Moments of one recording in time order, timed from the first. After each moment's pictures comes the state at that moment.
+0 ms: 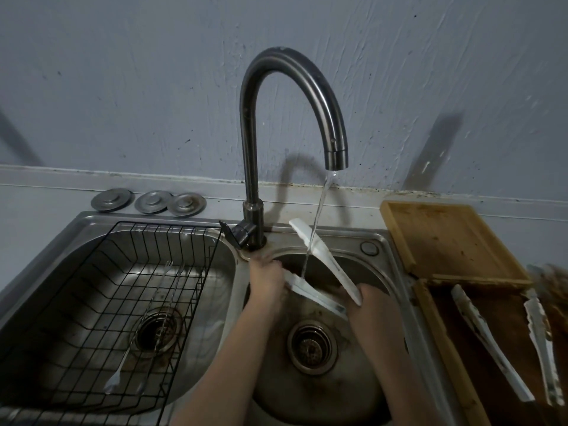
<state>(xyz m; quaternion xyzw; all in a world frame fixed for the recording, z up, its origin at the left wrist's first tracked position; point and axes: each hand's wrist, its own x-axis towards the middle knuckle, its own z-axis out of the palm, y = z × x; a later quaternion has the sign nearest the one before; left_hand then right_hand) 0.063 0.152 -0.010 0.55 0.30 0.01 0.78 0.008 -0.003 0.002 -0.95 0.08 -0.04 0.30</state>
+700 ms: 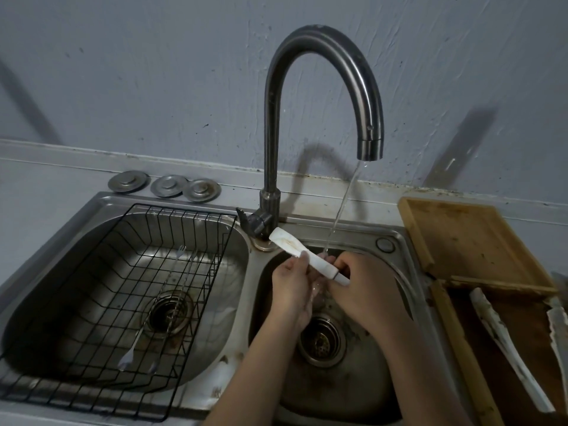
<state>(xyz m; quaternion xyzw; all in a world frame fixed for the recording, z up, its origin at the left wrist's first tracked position) 0.036 0.136 -0.014 0.29 0.25 -0.05 0.92 0.023 0.030 0.039 -0.96 -0.09 -0.03 0.25</state>
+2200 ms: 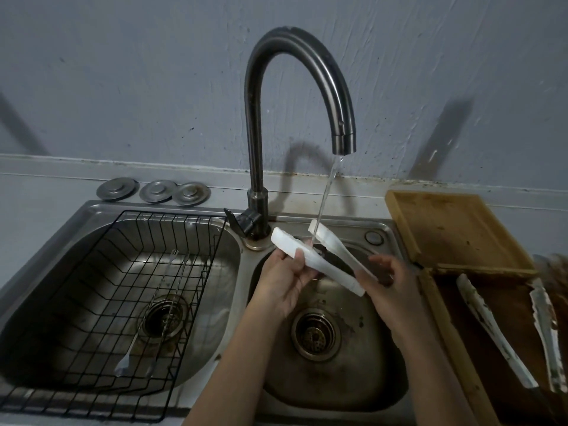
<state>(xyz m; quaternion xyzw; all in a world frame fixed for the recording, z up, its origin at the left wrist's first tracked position) 0.035 0.147 0.002 0.31 0.18 -0.11 0.92 0.002 -0.017 0.031 -0.82 0.13 -0.01 0.56</state>
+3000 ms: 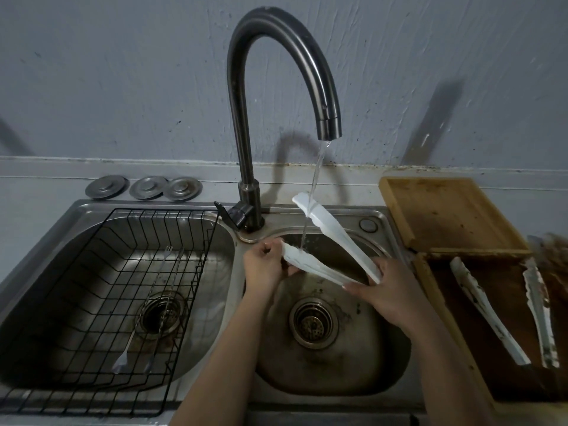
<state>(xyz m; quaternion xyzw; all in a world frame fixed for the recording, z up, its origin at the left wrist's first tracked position) 0.042 0.157 -0.019 0.60 0.23 0.03 0.76 -0.004 -0.027 0.040 -0.90 0.05 0.07 0.43</state>
